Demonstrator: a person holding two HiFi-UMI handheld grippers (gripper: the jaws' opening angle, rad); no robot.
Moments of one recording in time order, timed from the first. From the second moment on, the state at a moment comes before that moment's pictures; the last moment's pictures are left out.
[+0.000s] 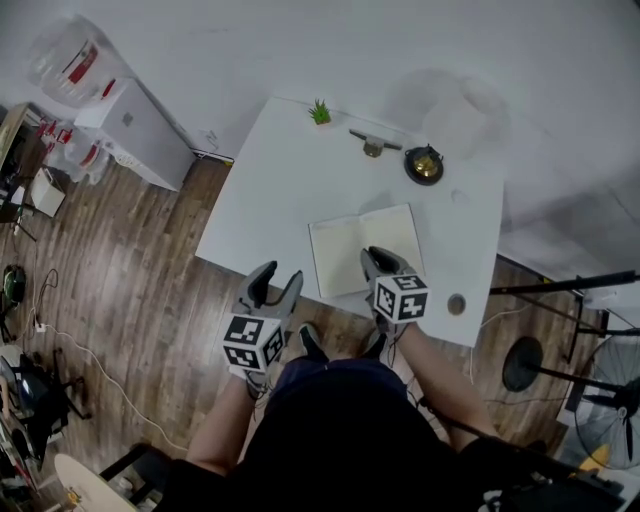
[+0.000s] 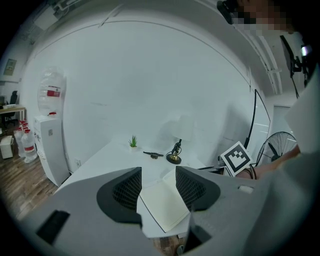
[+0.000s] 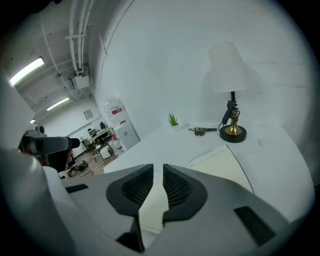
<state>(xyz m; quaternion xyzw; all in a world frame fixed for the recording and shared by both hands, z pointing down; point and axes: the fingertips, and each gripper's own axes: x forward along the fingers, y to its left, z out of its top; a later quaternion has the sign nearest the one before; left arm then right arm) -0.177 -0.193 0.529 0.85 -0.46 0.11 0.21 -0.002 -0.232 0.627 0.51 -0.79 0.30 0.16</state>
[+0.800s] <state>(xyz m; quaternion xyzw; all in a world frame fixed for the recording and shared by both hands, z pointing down) -0.155 -0.246 0.351 0.84 -0.54 -0.01 0.05 0.060 -0.280 0.360 0.54 -0.84 0.03 0.01</state>
